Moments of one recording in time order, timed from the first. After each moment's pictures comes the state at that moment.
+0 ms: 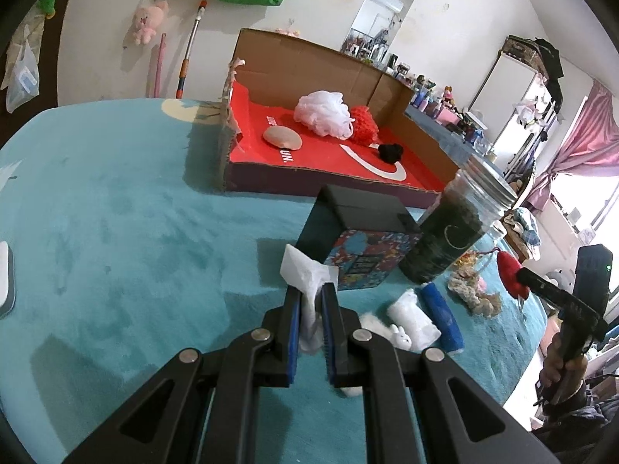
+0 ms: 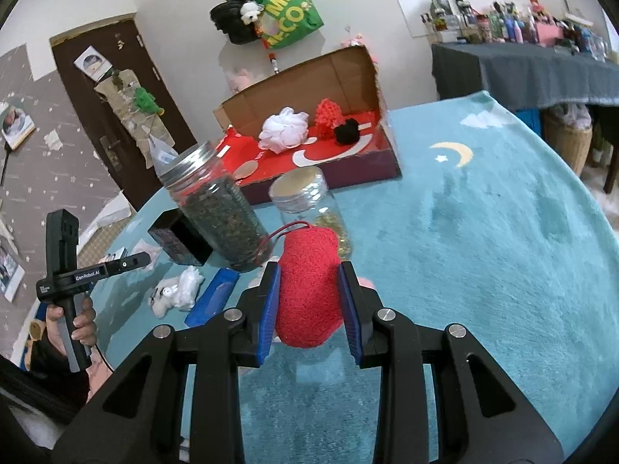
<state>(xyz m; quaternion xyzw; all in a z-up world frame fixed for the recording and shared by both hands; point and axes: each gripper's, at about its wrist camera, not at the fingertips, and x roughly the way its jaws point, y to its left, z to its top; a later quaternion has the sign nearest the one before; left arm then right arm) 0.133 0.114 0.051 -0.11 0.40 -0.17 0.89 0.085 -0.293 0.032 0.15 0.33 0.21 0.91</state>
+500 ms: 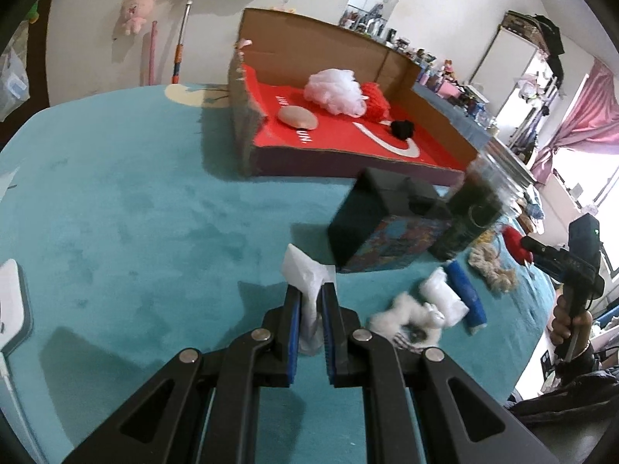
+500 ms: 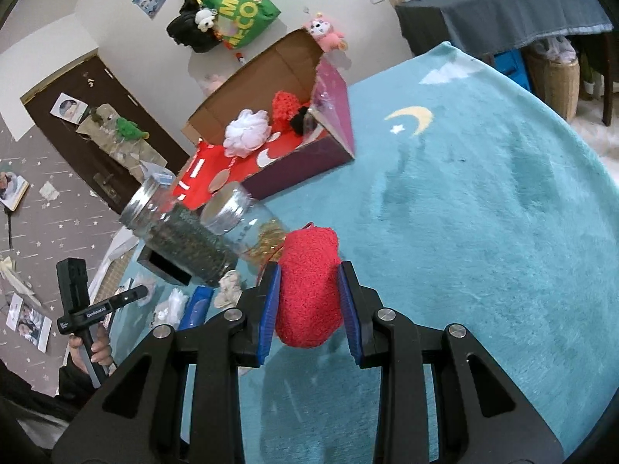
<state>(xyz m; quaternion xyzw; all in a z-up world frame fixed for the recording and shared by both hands) 0.144 0.137 0.046 -0.08 0.44 -0.18 0.88 0.112 -0.337 0.013 0.24 0.37 0.20 0.87</state>
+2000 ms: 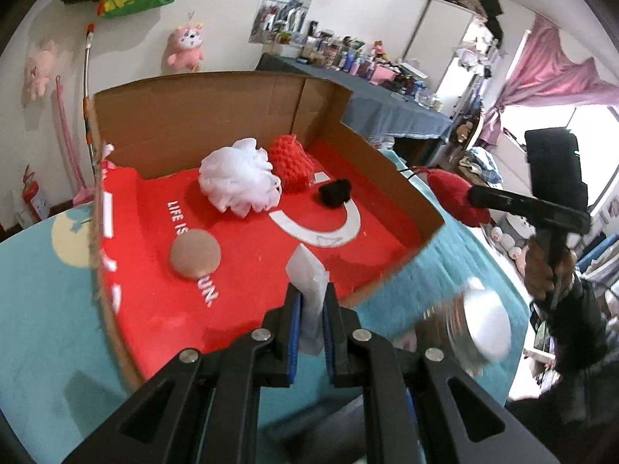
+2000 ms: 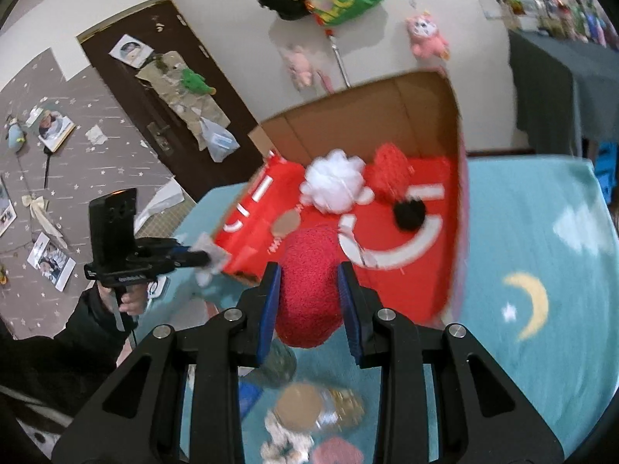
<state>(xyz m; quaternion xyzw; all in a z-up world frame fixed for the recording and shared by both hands) 0.289 0.044 0.120 -0.01 0.43 -0.30 0.85 0.253 -0.269 0.120 0.12 0.36 0.35 0.86</state>
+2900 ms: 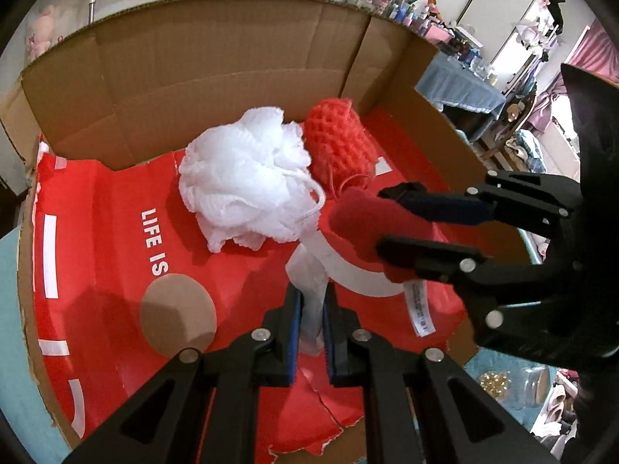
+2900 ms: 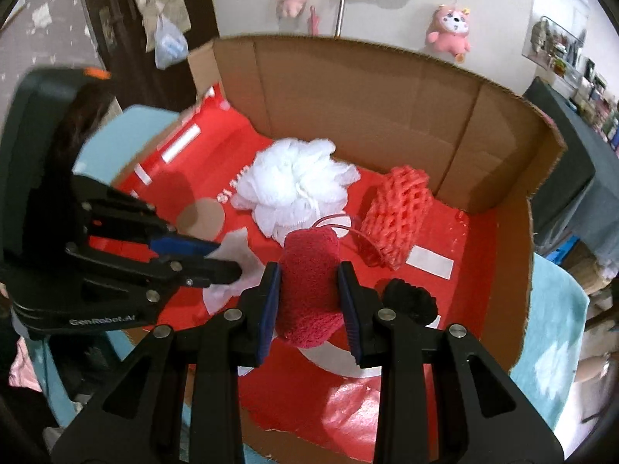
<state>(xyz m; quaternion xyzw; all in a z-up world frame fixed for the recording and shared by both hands) 0.389 -0.006 0.074 0.01 0.53 -0.23 0.82 0.362 -0.147 0.076 -0.12 0.45 0.27 0.84</state>
